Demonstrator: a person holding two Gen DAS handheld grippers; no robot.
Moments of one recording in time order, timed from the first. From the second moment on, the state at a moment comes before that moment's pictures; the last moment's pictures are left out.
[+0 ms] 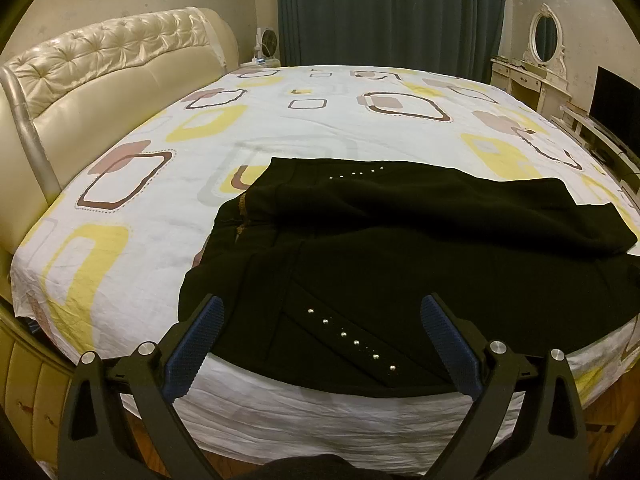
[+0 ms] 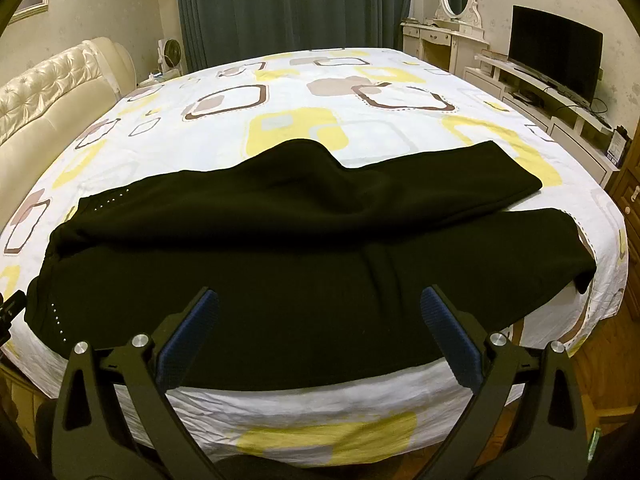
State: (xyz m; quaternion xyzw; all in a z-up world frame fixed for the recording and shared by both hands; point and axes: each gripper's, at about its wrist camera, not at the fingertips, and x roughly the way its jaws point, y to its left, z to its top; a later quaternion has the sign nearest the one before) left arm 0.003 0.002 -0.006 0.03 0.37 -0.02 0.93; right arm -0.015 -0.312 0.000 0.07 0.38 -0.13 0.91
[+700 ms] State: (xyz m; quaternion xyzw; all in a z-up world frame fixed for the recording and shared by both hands) left arm 0.003 0.001 -0.006 0.03 0.38 -0.02 0.93; right arm -0.016 -0.312 -0.001 0.07 0.39 -0.13 0.91
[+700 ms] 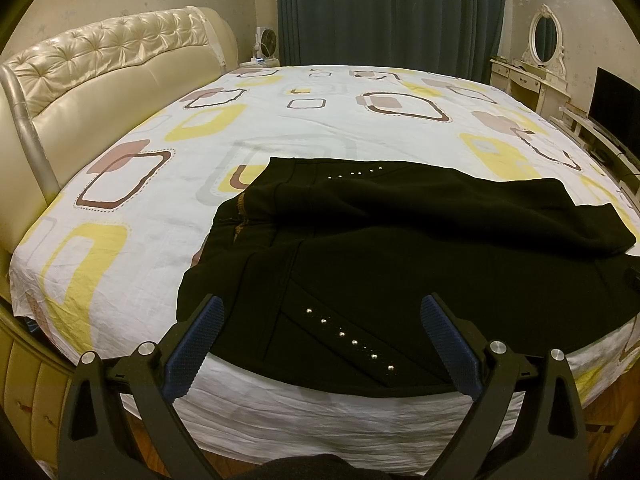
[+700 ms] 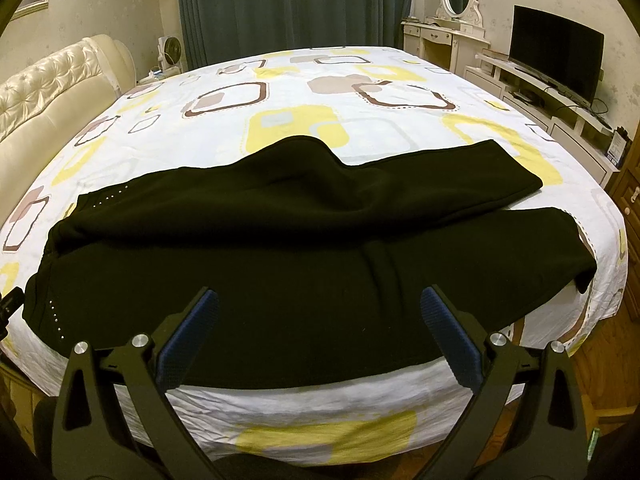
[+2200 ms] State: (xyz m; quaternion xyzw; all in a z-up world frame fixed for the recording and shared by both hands) left arm 0.012 -0.005 -0.022 0.03 0.40 0.00 0.92; right arm -0.168 -0.661 -0.082 0.65 0.17 -0.10 0.73
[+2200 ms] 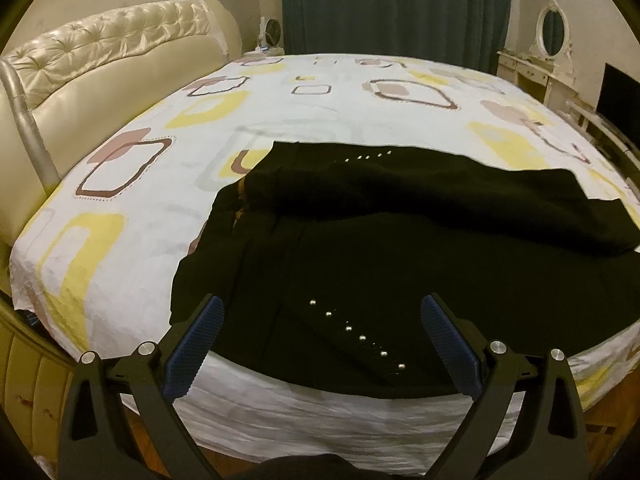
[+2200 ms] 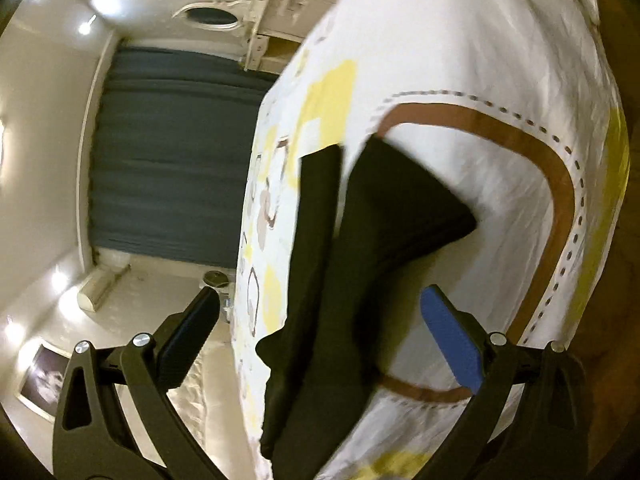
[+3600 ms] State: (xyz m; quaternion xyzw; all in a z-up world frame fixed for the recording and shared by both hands) left arm 0.089 0.075 -0.021 -0.02 0.48 -0.09 0.87; right arm 0.021 -0.585 0.029 0.31 0.32 -0.04 0.89
